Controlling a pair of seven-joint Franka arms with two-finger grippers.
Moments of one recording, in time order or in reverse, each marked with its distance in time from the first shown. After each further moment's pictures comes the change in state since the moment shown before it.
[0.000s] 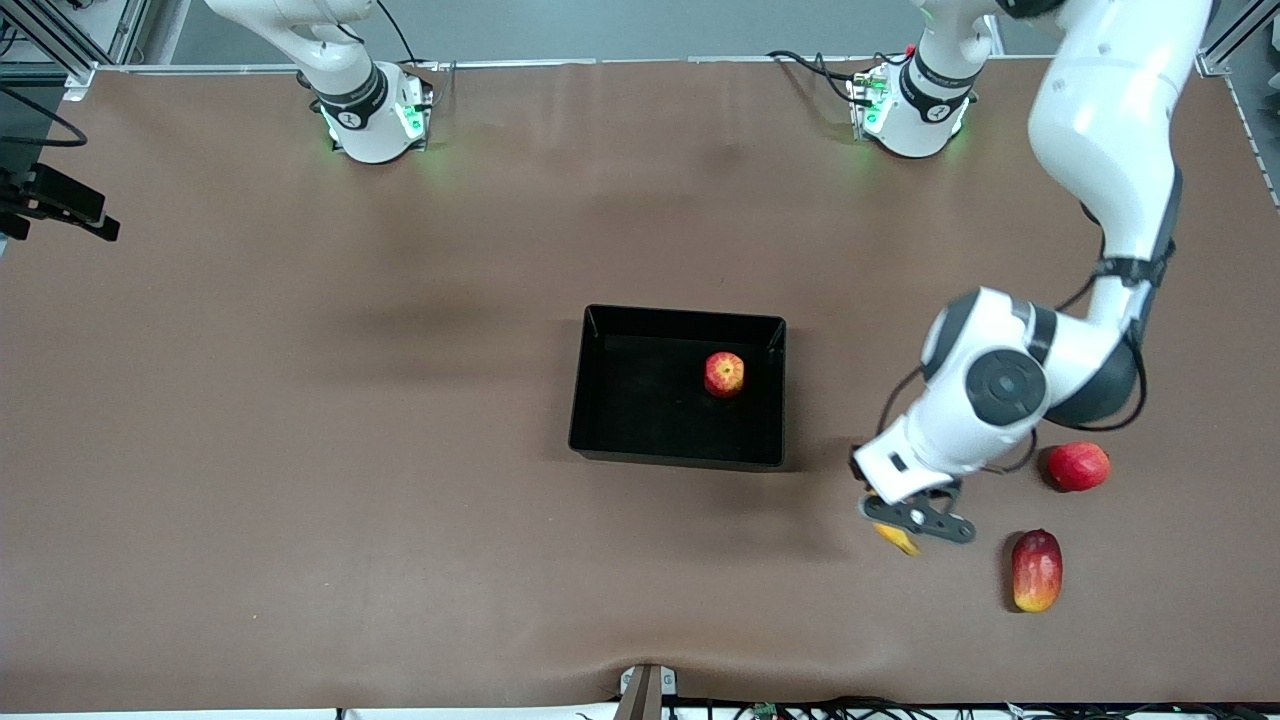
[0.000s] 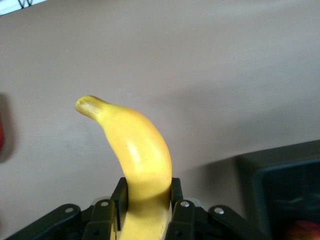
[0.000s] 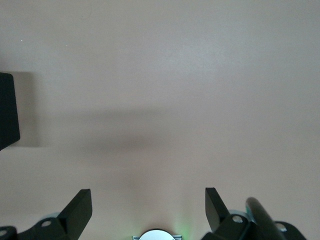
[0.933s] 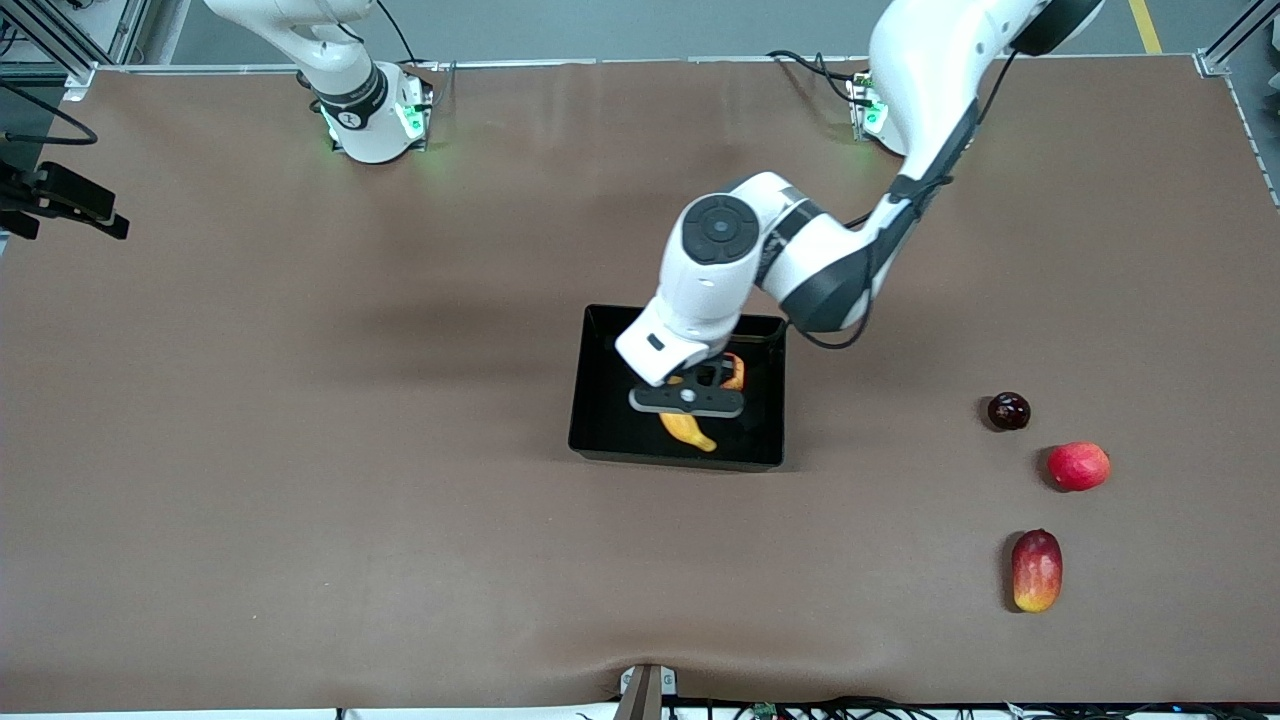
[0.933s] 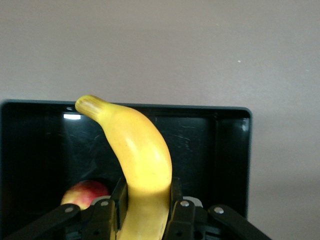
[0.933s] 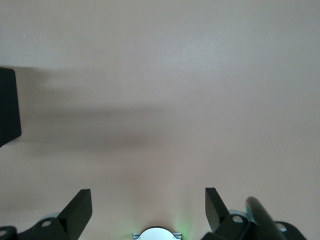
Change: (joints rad) left arm -0.372 0.047 -0.009 0.060 -0.033 0.048 -0.562; right arm 0.017 0.000 -0.001 -0.001 0.000 -0.008 0.000
